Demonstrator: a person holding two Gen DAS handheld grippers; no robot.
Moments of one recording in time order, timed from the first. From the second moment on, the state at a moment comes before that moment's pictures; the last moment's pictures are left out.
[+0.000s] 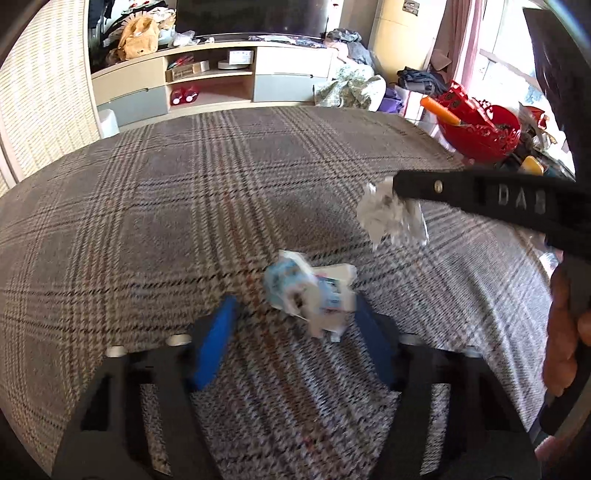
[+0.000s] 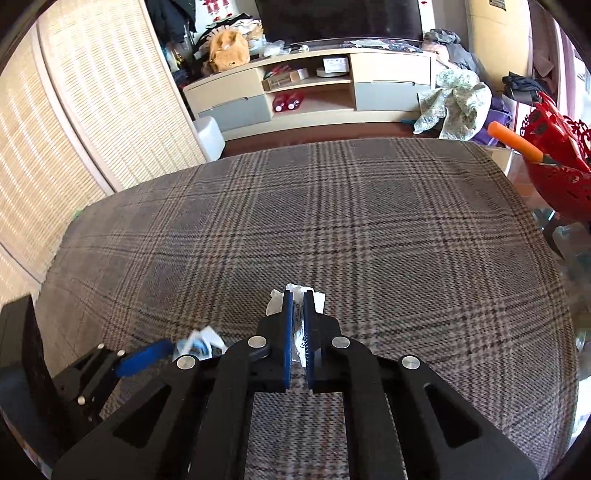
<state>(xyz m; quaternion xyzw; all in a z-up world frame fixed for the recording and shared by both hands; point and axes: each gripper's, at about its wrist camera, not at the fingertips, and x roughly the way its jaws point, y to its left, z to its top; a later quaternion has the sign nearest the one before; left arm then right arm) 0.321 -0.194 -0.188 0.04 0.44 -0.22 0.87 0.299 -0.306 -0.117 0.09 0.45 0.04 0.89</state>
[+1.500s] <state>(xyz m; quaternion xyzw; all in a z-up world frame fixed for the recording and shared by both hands) 0.005 -0.093 -0.196 0.02 0.44 -0.20 0.87 -0.033 -0.221 -0.131 0.10 0.43 0.07 0.89</state>
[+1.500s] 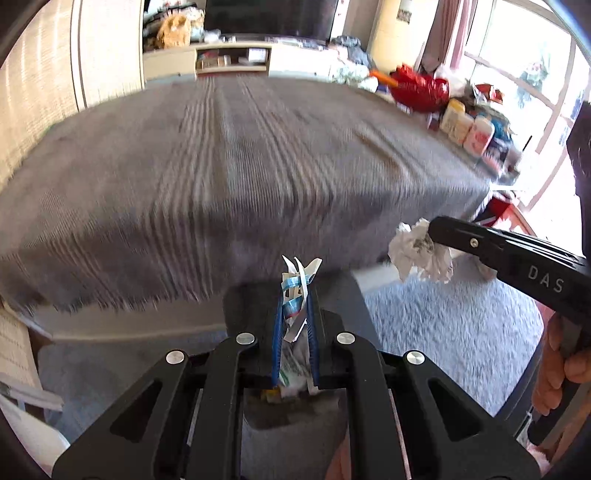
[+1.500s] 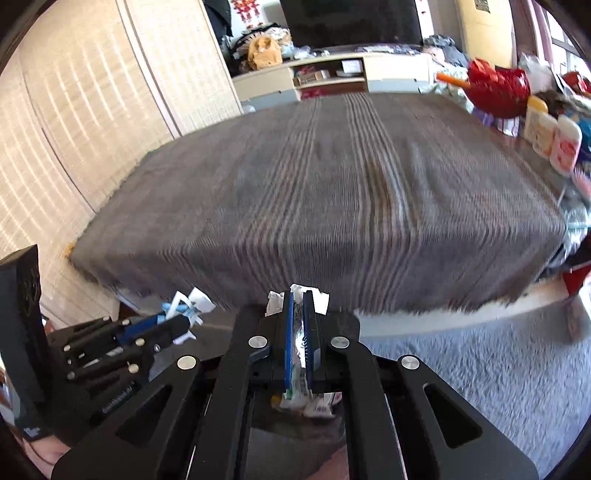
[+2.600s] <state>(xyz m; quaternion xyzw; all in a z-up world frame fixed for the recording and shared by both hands) 0.003 -0.081 -0.225 0.02 0.45 -0.19 0.87 -0.034 -0.225 -0.163 0.14 0.44 0.03 0.89</state>
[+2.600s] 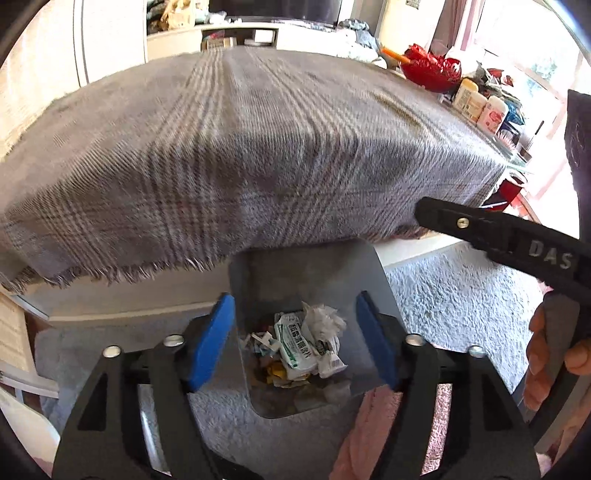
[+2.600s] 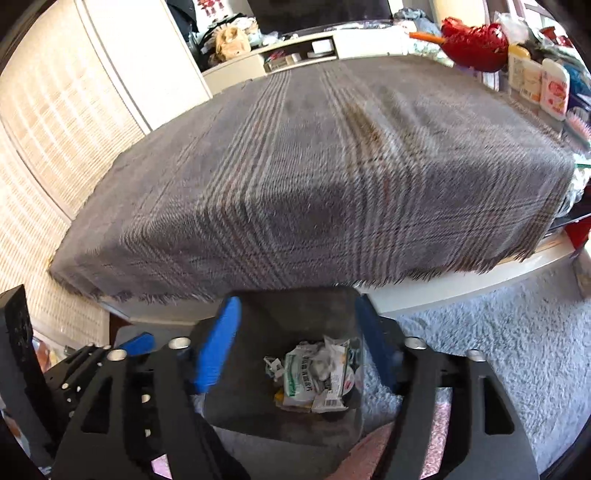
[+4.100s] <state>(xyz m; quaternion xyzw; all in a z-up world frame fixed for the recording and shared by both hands) -0.103 0.015 0.016 0.00 0.17 -0.08 0.98 -0.156 -0.243 0.048 0.03 0.14 -0.08 0.99</state>
